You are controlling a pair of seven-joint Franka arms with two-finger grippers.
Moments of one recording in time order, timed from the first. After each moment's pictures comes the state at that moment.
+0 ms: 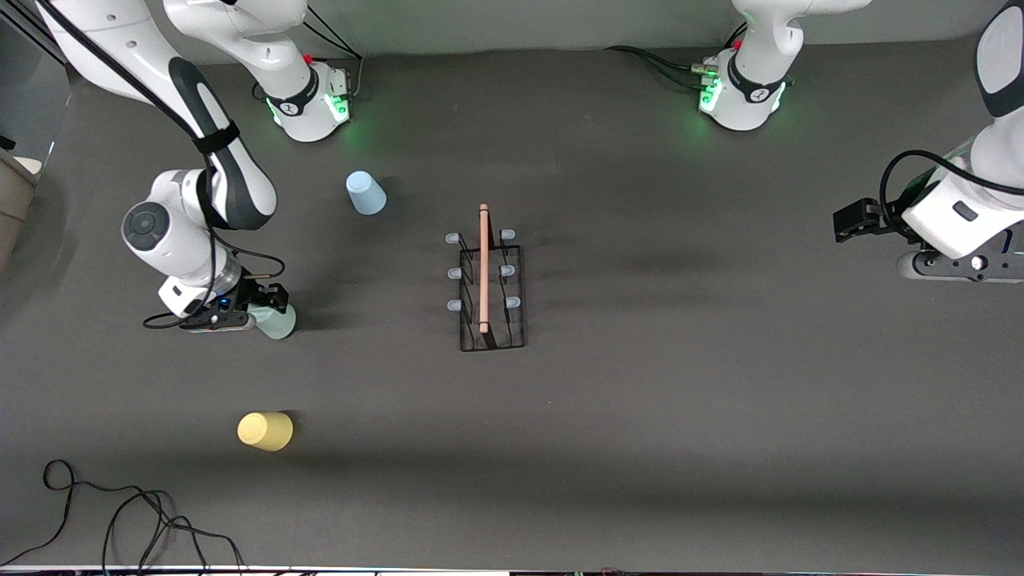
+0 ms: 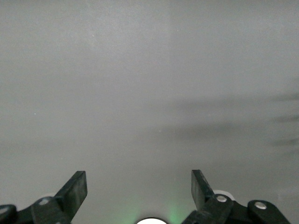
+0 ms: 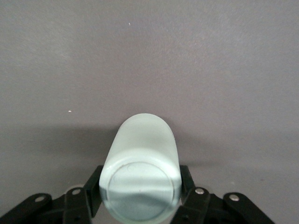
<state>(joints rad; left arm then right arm) 0.00 0.06 -0.09 -1.62 0.03 1.53 -0.04 0.07 0.21 -0.08 -2.33 0.00 2.56 -0.04</state>
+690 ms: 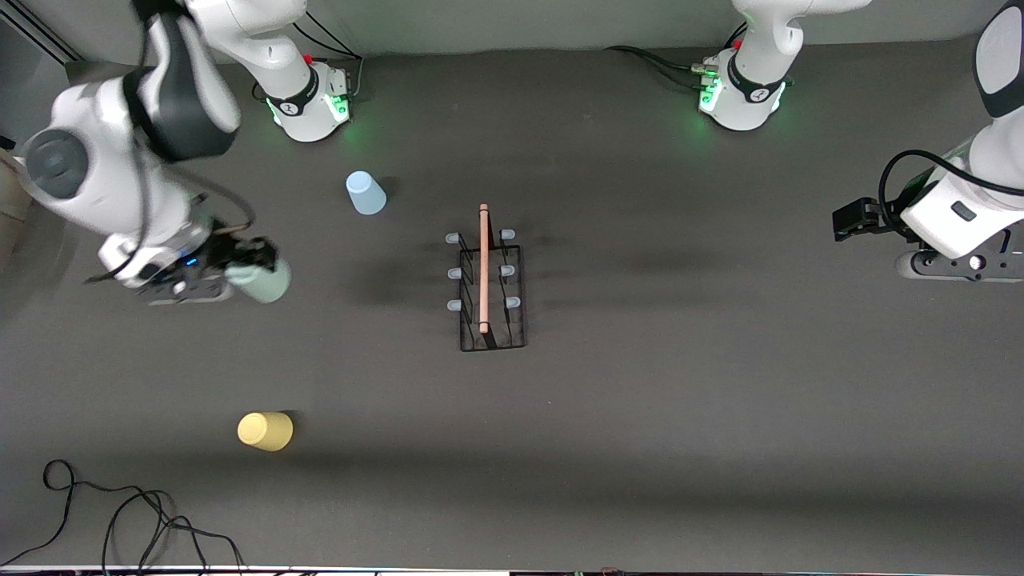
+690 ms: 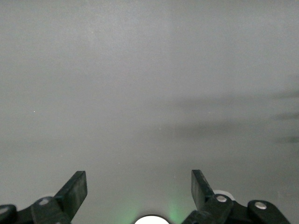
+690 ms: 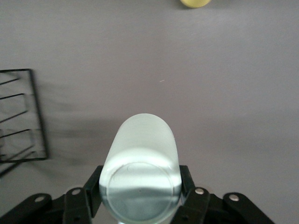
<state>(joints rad) 0.00 0.06 -0.09 -1.62 0.03 1.52 -0.04 0.34 -0.02 -0.07 -2.01 0.01 1.89 0.31</state>
